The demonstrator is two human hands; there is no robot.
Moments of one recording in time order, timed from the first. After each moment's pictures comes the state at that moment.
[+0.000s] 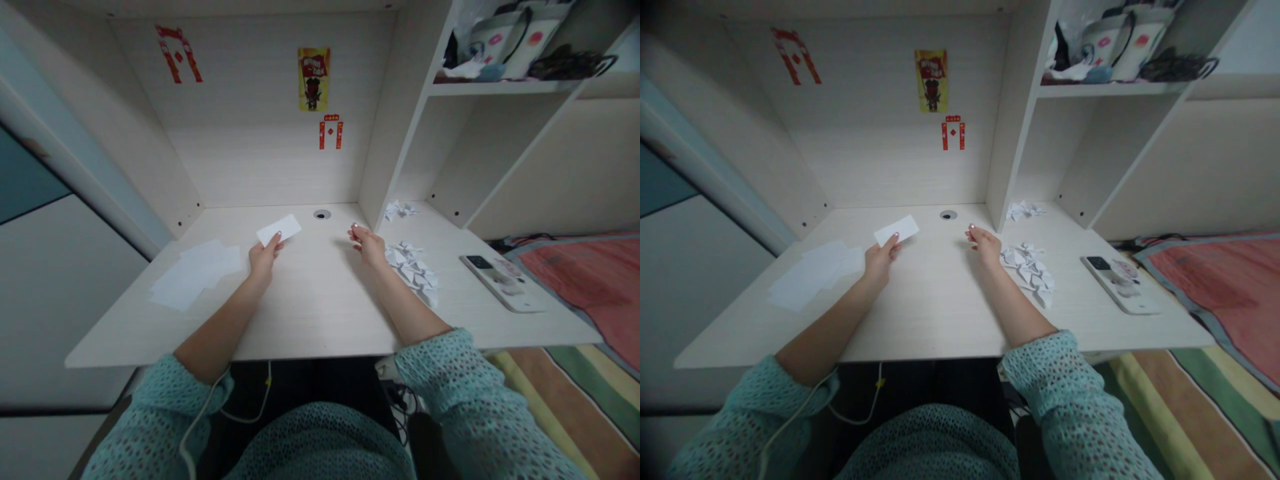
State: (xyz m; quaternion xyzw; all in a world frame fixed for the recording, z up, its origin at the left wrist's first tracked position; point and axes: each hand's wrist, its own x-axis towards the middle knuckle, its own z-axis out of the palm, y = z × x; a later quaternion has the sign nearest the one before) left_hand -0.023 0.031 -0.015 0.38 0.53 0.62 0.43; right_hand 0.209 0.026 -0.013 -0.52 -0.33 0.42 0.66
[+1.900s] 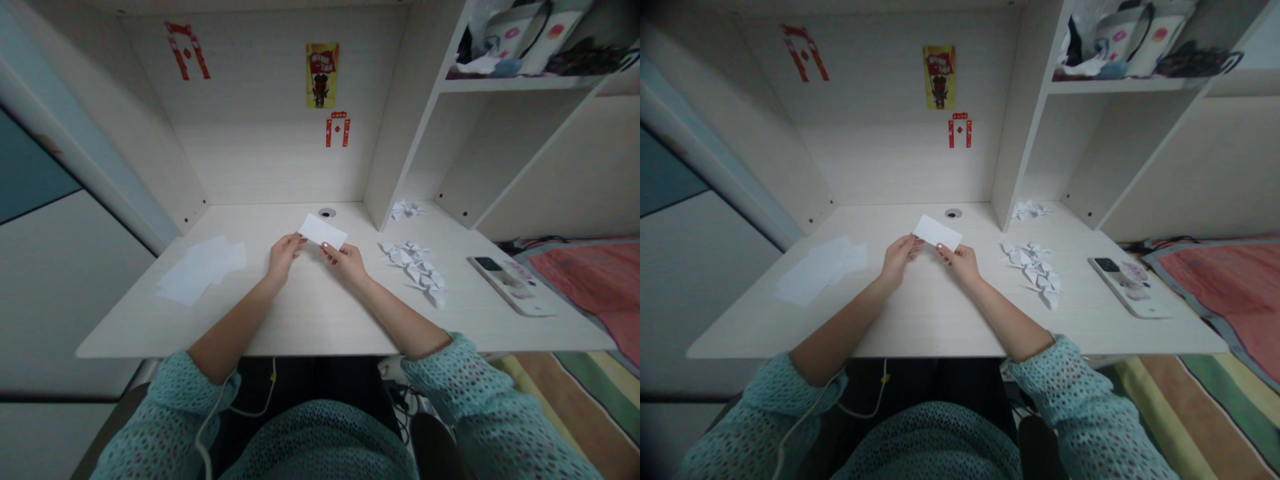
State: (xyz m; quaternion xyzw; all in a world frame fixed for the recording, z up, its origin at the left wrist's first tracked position) left_hand -0.006 0.016 -0.006 0.48 0.47 0.55 0.49; right_hand 0.157 -0.002 -0.020 -0.46 -0.49 0.46 0.57
